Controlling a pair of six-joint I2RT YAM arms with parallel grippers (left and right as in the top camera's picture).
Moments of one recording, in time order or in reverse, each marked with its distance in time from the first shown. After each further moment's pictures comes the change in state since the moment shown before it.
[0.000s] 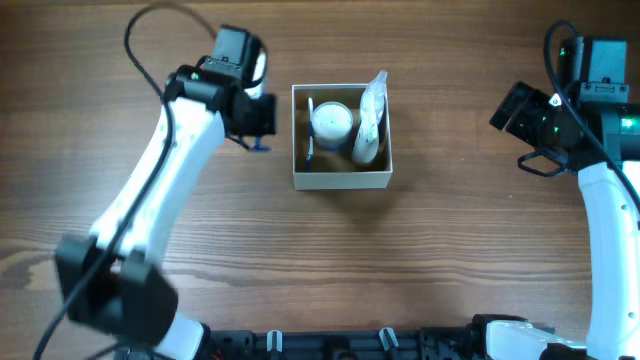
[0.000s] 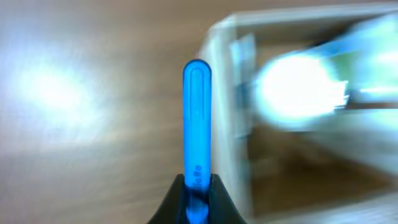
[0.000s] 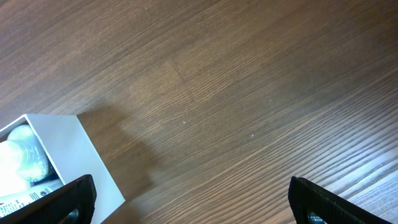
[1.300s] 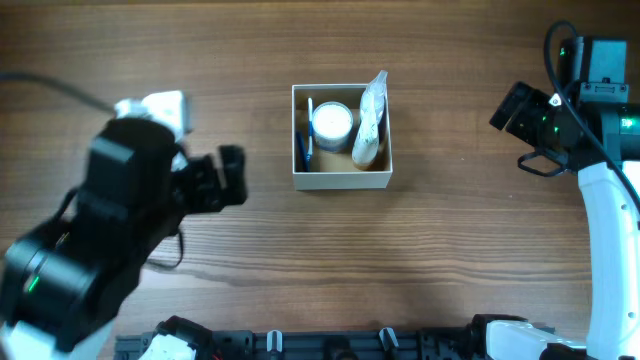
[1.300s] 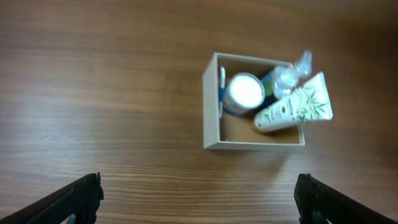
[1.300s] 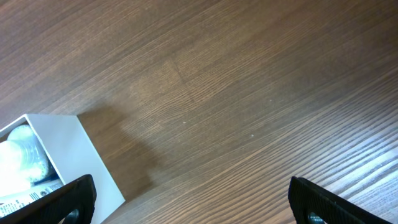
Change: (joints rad) left arm -0.072 -0.646 0.031 -0.312 -0.160 -0.226; right arm 0.000 0.000 0.000 0.000 0.000 0.000
